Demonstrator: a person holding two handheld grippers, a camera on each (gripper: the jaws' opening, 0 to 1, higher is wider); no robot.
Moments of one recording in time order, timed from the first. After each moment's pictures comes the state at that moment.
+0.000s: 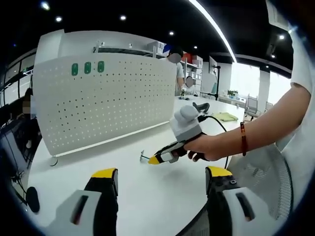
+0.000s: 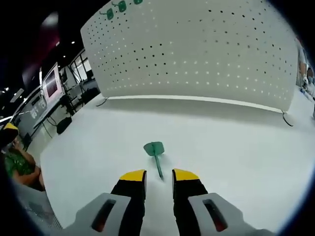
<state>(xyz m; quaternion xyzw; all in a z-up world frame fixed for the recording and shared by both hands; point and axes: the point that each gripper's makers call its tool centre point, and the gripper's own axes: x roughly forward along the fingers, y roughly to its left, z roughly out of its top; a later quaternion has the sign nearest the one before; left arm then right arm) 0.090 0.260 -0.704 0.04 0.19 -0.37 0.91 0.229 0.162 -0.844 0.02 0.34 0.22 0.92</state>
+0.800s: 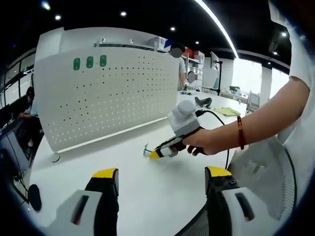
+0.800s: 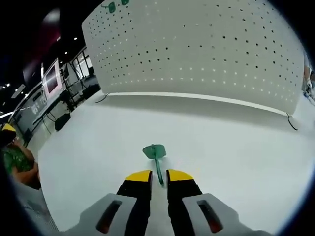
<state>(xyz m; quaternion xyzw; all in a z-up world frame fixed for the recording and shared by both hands) 0.092 0.269 -0.715 0.05 0.20 -0.36 0.91 0.241 0.168 -0.853 0.01 0.34 0.23 0.91</state>
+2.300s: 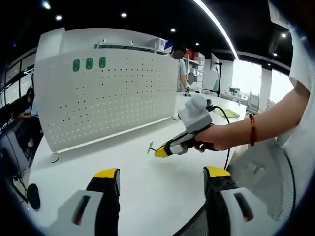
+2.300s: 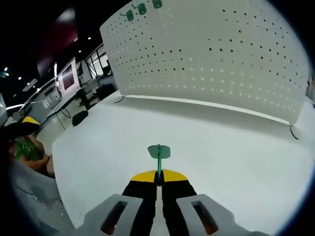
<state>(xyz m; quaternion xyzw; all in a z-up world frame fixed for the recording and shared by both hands) 0.088 0.264 -0.712 0.04 0.20 -0.36 0.91 0.205 0.172 -0.818 0.00 0.32 0.29 0.90</state>
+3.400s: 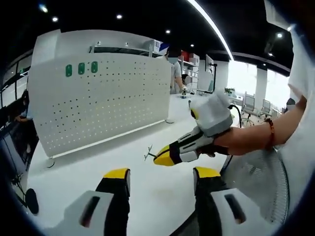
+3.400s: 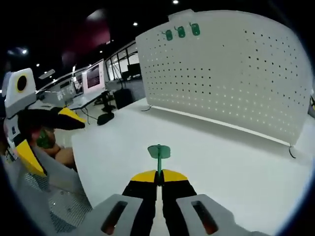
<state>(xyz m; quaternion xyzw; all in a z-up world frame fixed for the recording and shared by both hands) 0.079 0.246 -0.700 0.04 0.19 -0.38 0.90 0.144 0.199 -0.765 -0.03 0.25 0.36 0.90</state>
